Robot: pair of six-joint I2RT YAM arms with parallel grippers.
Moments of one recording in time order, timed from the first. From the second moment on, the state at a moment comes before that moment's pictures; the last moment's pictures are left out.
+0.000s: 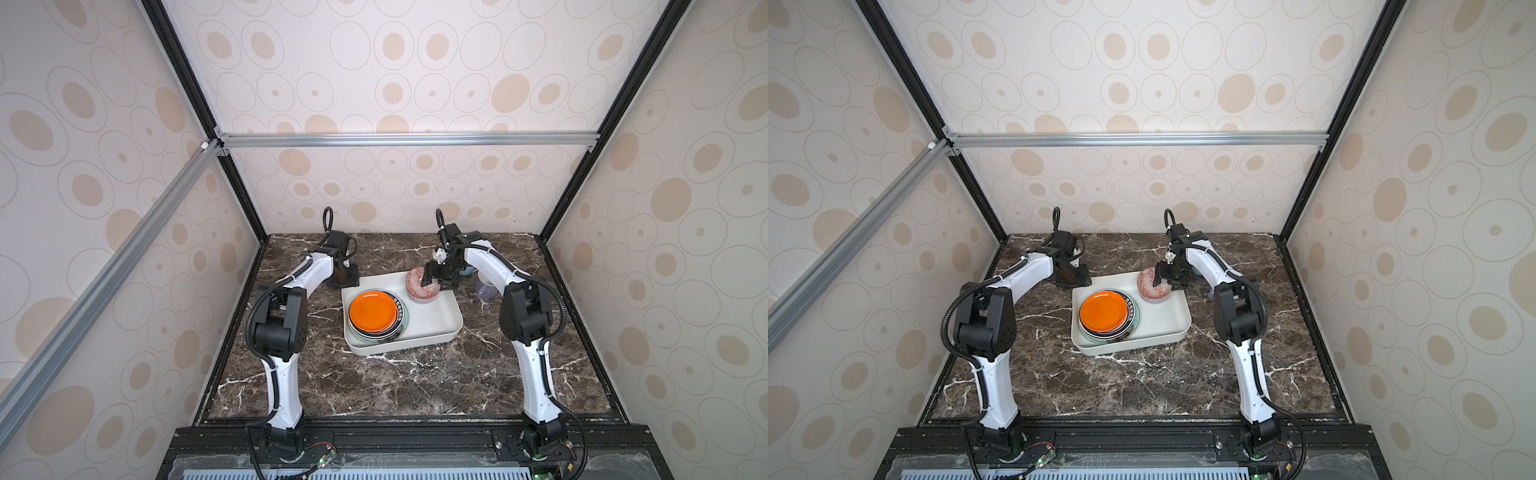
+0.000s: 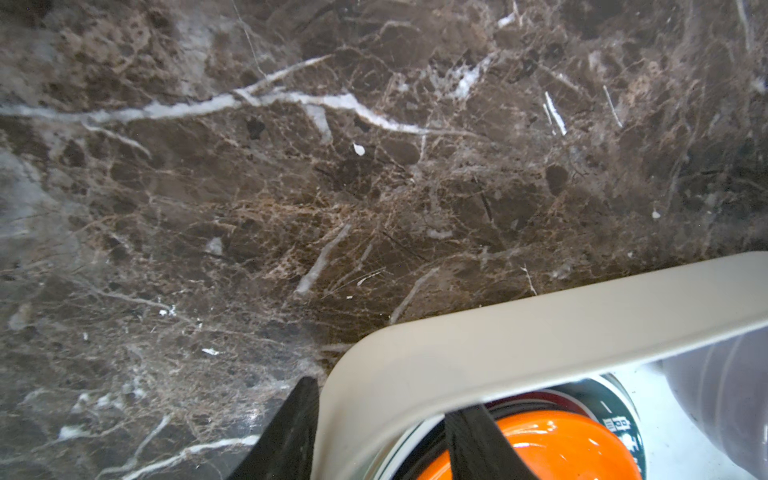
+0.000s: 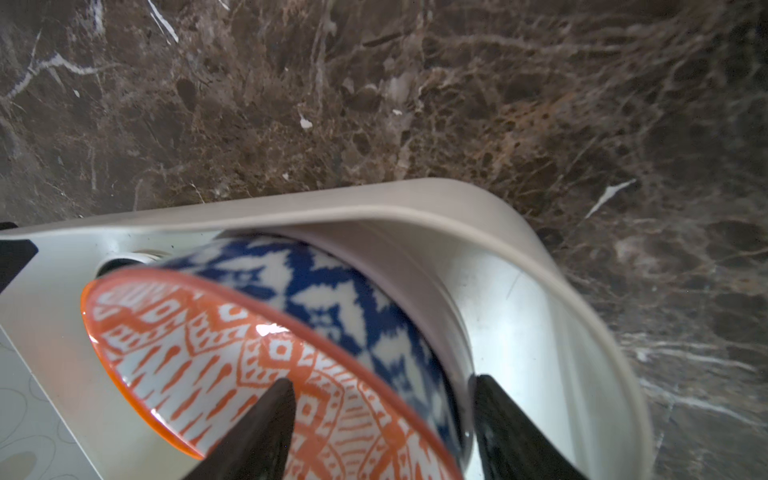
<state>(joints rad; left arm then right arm) -0.21 2.04 1.61 -0.74 0.11 -0.32 0.36 2.33 2.10 -1.10 -0.35 0.40</state>
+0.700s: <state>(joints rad) -0.20 2.04 1.61 -0.74 0.11 -0.29 0.40 2.40 2.26 -1.18 -0.34 0.38</state>
